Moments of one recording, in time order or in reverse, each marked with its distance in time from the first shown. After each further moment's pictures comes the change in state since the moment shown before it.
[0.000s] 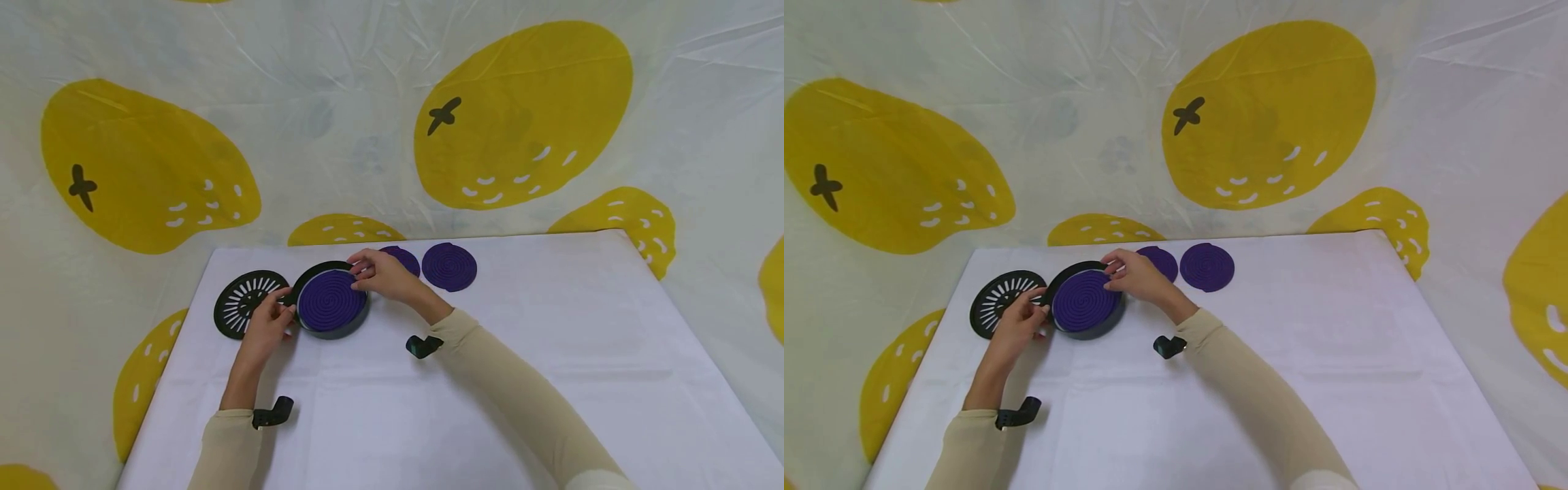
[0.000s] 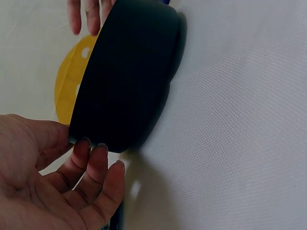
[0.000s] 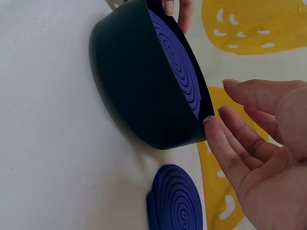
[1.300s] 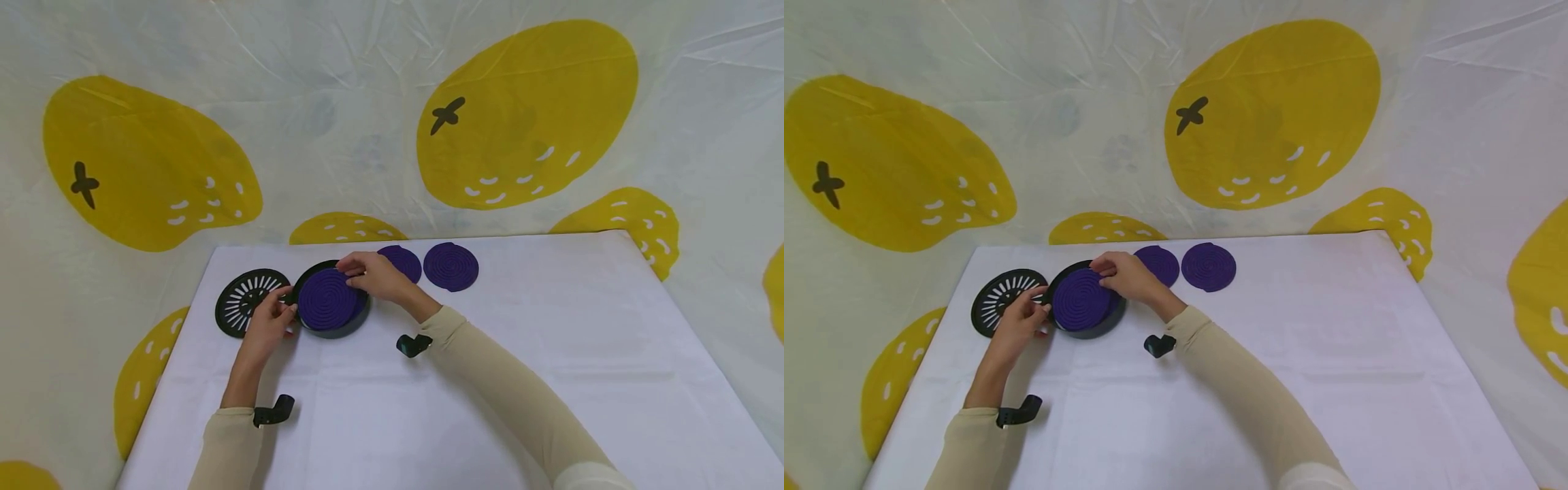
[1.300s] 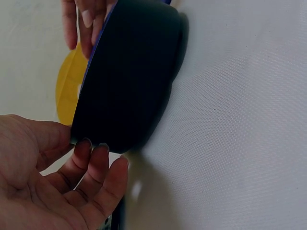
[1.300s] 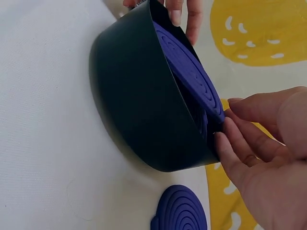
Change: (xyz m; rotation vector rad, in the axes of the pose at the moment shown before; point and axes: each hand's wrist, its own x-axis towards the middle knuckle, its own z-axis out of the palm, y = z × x) left_hand 0.001 -0.002 0.001 -0.009 -0.004 0.017; right_hand 0.009 -0.009 0.015 -0.076 -0.028 -0.004
